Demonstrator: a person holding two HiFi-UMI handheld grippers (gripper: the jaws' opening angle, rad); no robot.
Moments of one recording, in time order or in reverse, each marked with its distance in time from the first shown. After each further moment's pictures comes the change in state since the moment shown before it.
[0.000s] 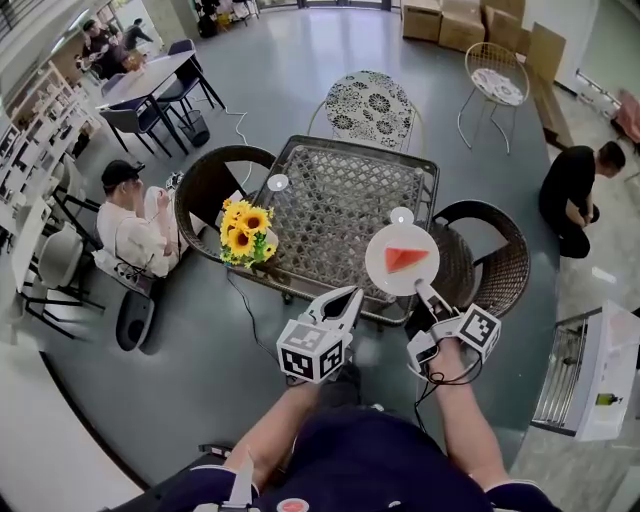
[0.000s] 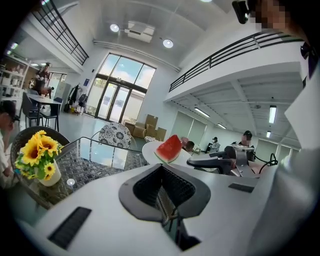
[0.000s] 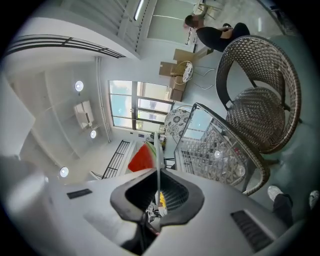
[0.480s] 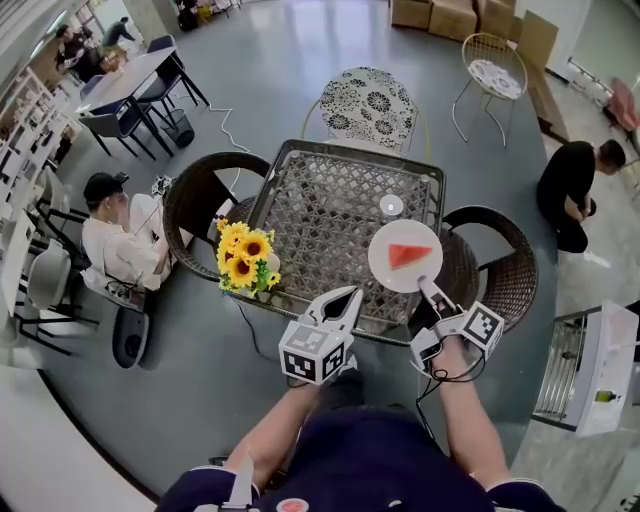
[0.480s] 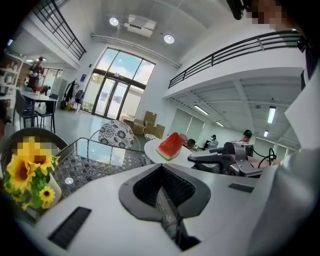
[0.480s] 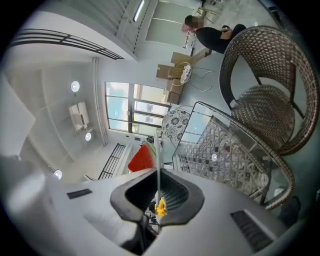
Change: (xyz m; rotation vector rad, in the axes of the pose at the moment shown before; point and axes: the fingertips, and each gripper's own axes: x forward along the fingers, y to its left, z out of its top) left arm 0.040 0.073 0.024 0.005 0.042 -0.035; right arm 0.079 0.000 0.021 0.010 -0.043 -0.039
